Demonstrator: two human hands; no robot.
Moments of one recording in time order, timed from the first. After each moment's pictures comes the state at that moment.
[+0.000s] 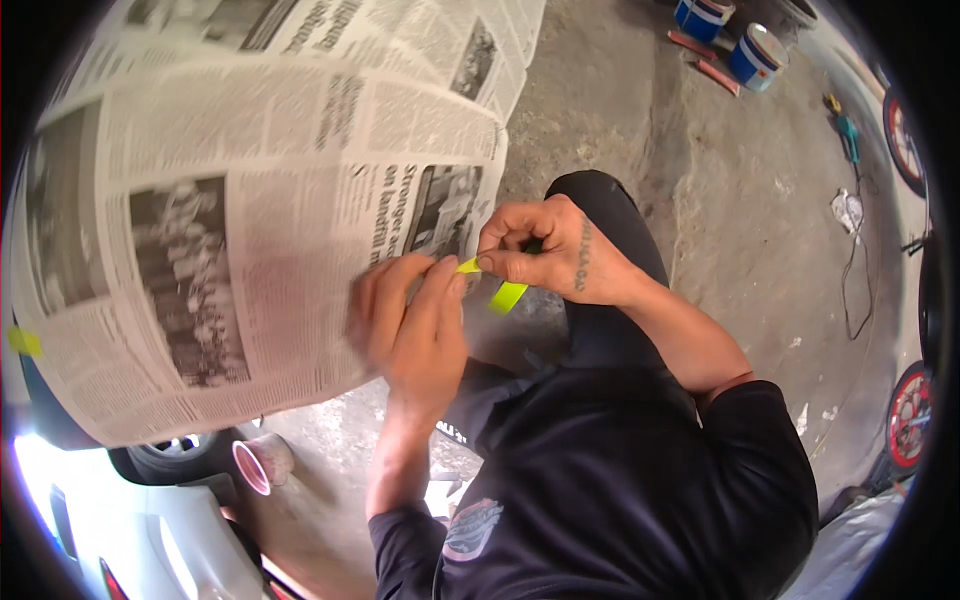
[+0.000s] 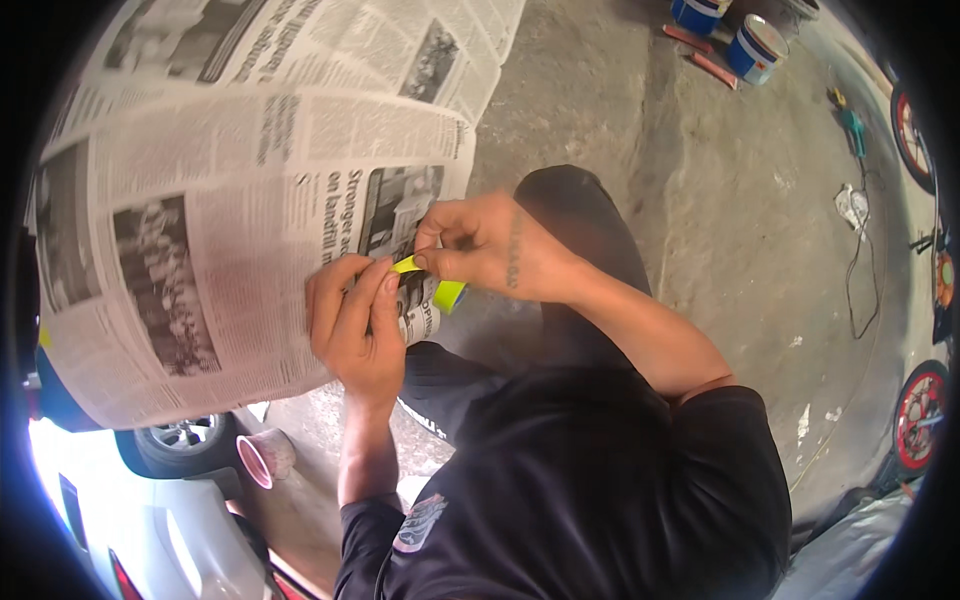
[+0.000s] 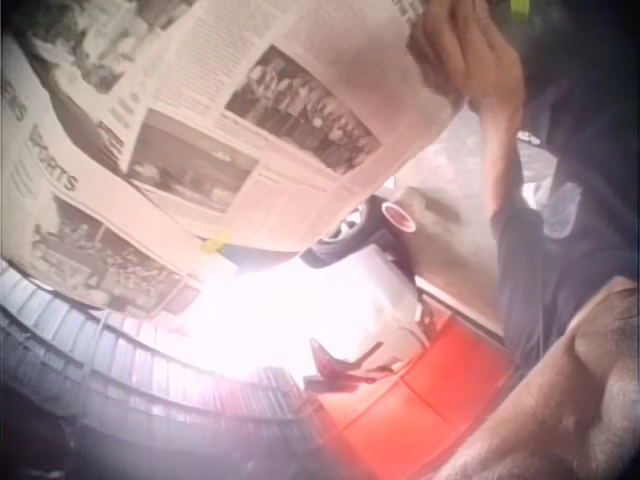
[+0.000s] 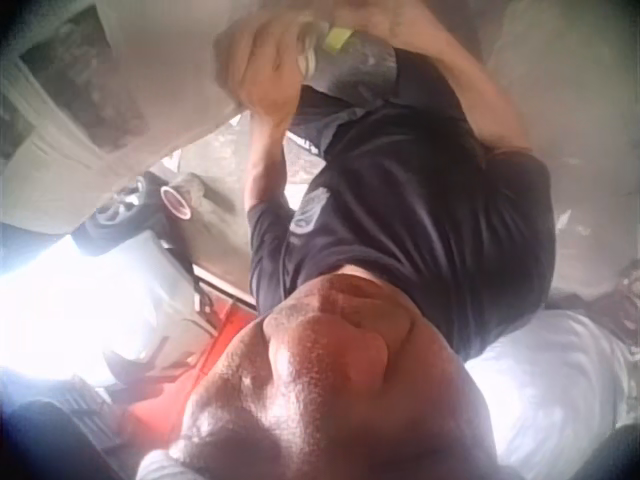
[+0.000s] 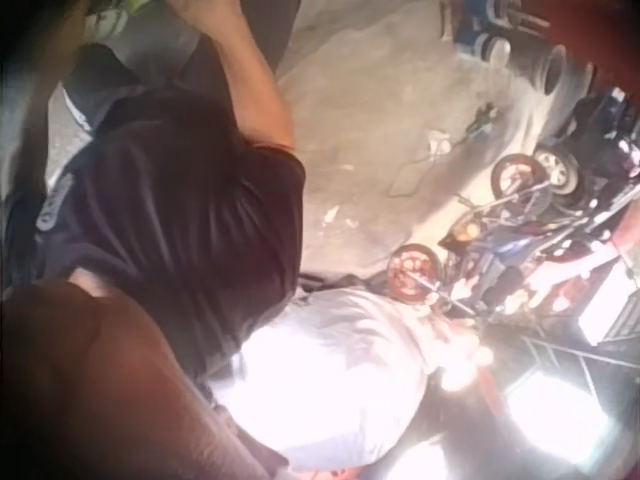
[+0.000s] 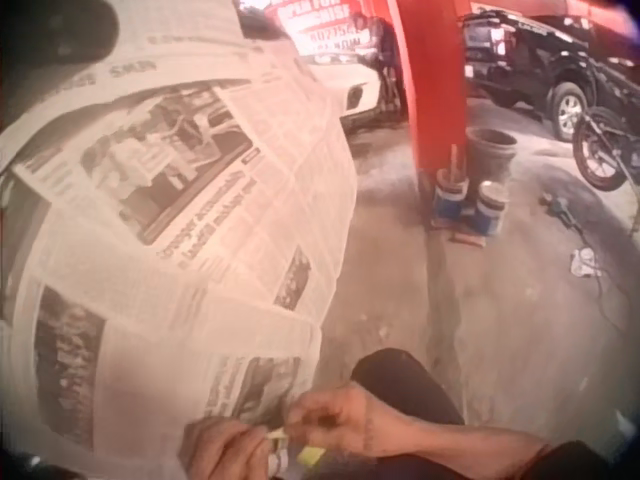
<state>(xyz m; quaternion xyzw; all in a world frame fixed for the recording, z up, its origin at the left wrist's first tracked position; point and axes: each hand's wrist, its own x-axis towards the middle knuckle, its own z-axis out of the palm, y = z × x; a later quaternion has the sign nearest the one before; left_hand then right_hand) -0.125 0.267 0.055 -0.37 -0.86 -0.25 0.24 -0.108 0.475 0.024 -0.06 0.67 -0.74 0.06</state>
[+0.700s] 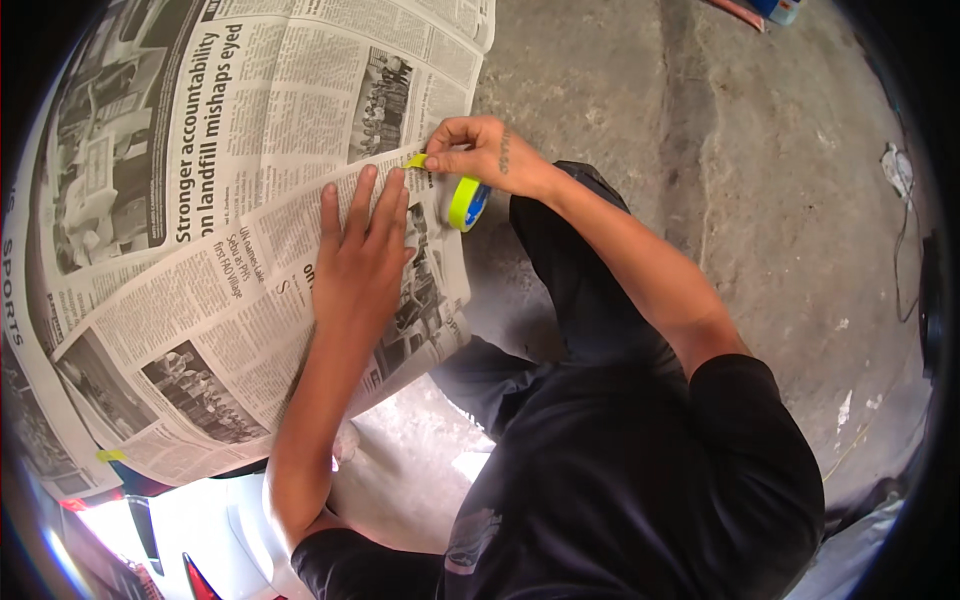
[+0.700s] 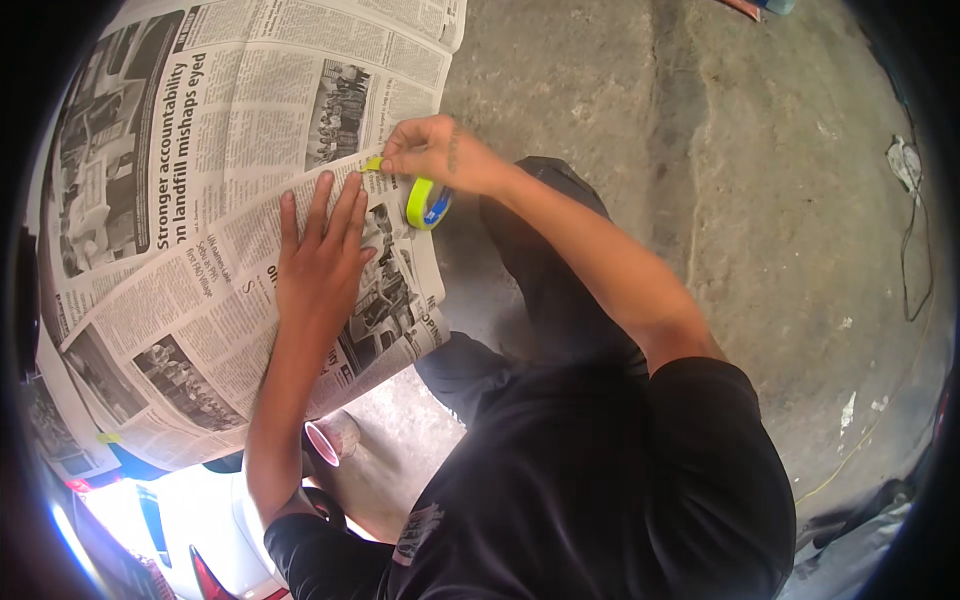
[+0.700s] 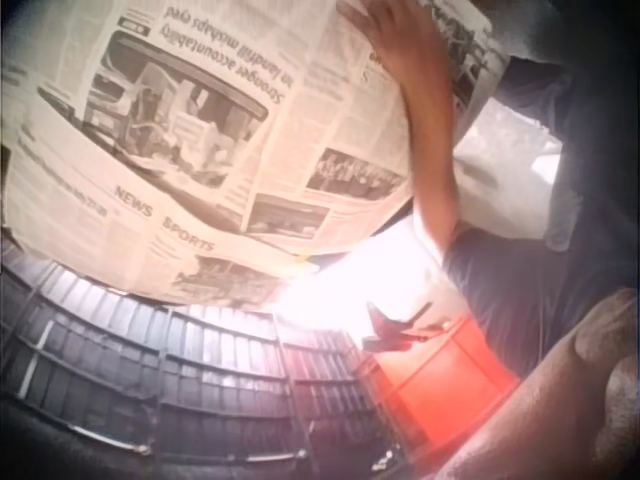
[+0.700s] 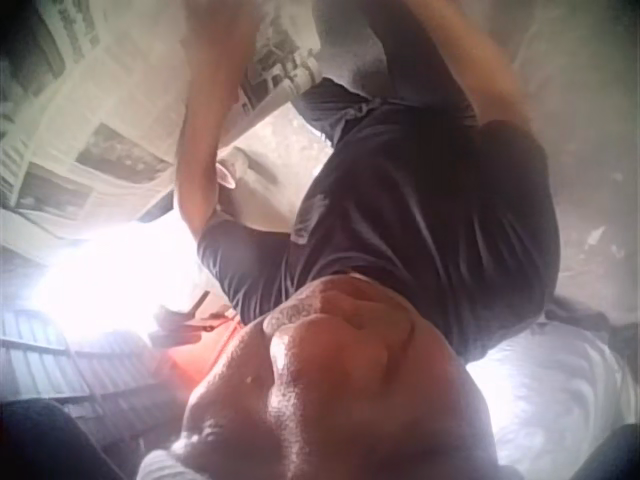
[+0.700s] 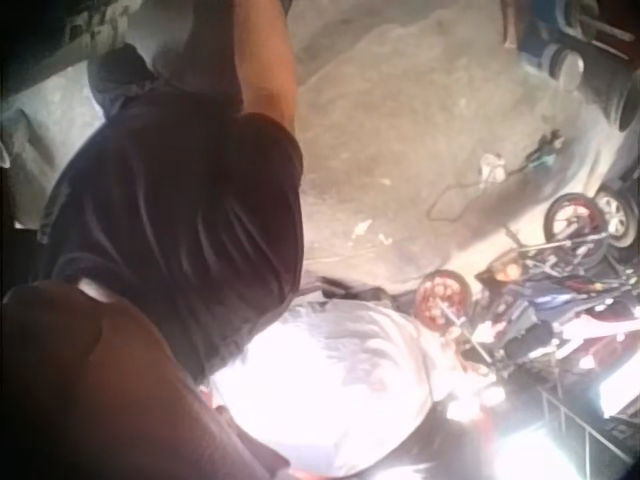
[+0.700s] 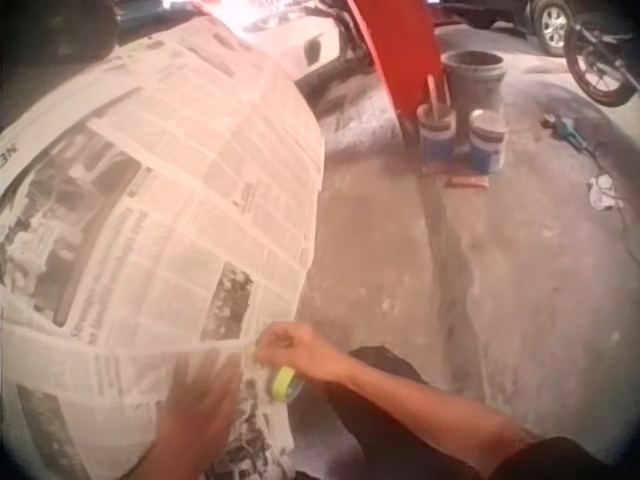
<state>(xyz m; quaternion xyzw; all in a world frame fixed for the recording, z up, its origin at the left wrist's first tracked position) -0.227 0.340 0.065 -0.48 -0.79 0.38 0.03 -0.248 0.529 -0.111 -0.09 0.53 -0.84 -0.05</state>
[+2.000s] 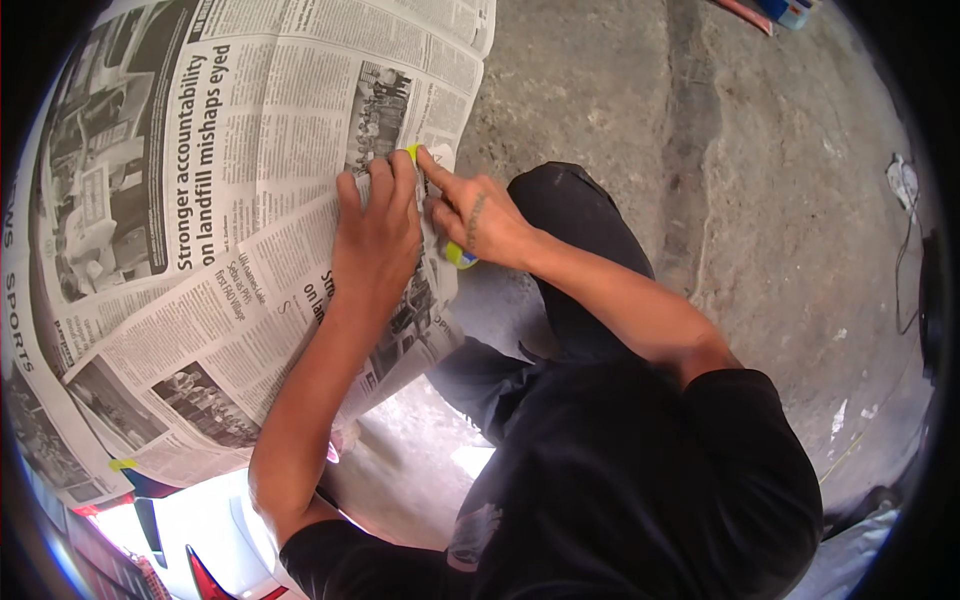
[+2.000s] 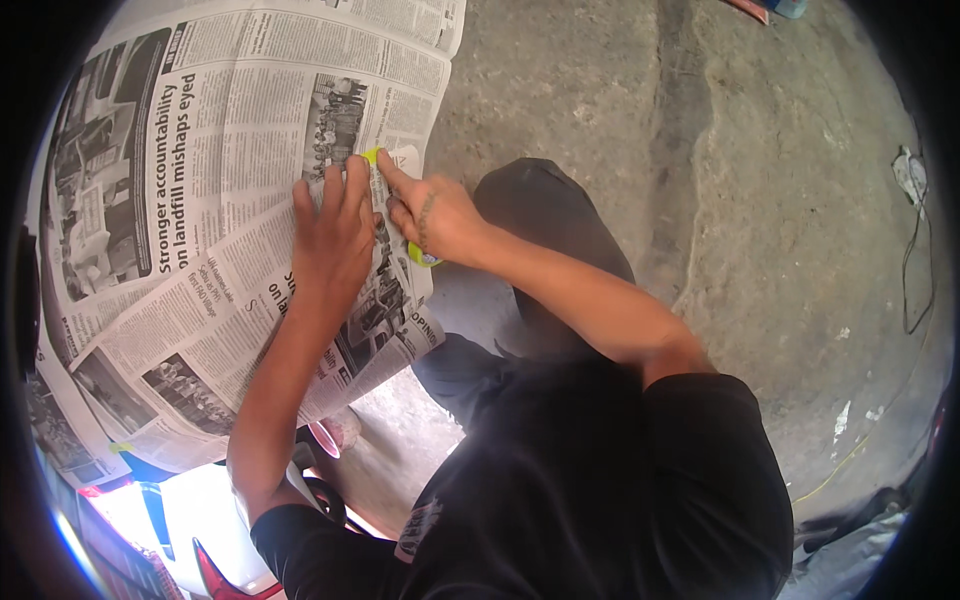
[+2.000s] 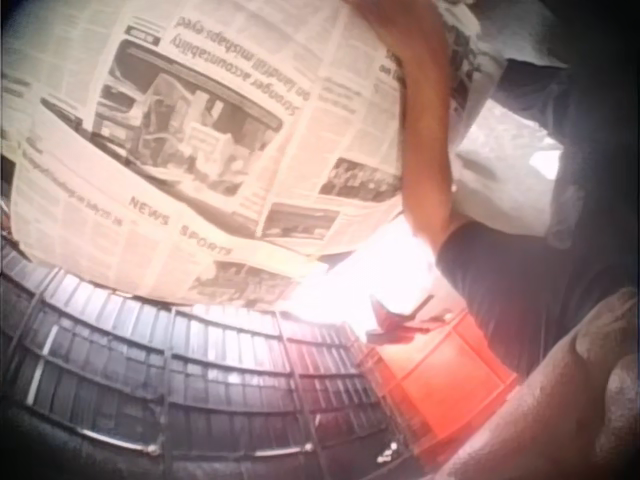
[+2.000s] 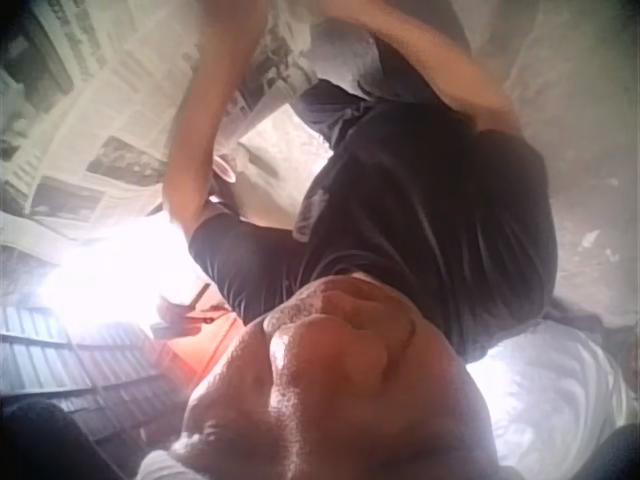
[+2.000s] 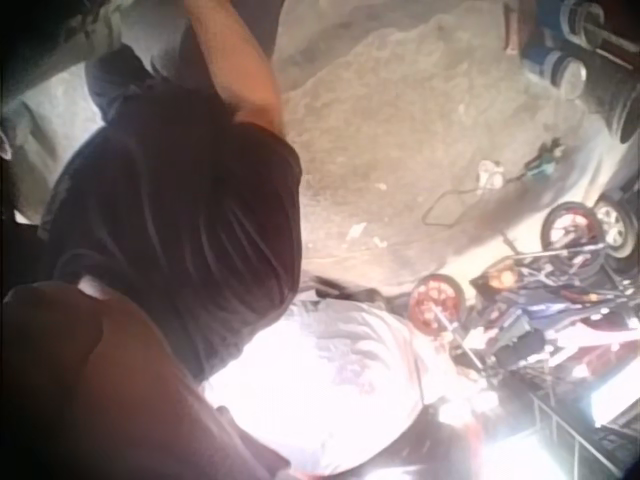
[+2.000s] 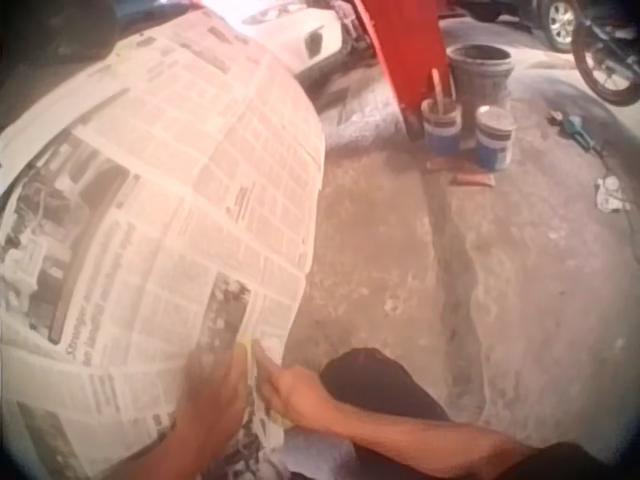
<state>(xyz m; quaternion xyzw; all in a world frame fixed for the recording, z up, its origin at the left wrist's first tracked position) -0.254 0.374 0.036 -0.50 -0.72 0.45 0.14 -0.208 0.496 -0.088 0.00 0.74 -0.66 -0.12</state>
